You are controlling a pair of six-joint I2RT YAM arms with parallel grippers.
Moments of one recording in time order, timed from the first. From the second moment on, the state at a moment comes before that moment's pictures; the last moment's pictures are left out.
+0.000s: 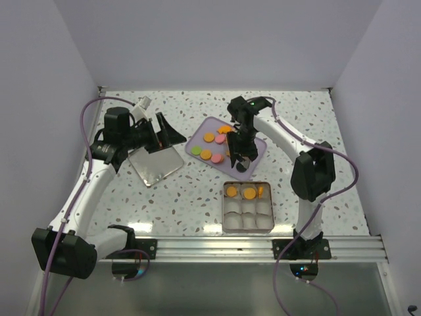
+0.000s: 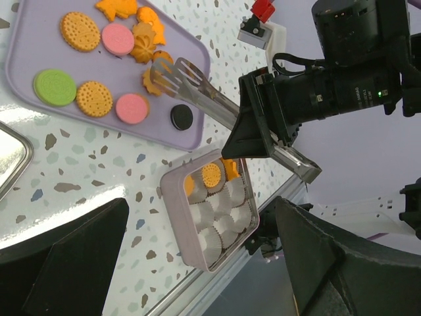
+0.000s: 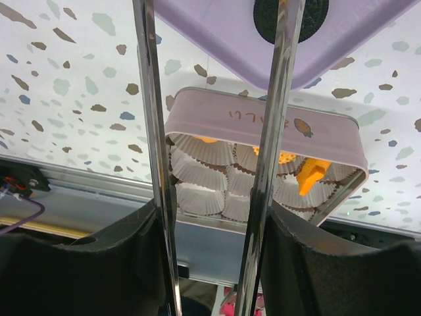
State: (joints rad) left arm -0.17 1.14 1.05 -0.45 0.65 -0.62; right arm 0.54 1.95 1.79 -1.36 -0.14 0.47
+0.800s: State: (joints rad) left arm -0.15 1.12 1.05 -0.43 0.66 -0.62; right arm 0.54 2.06 1.80 -1.36 -0.12 0.43
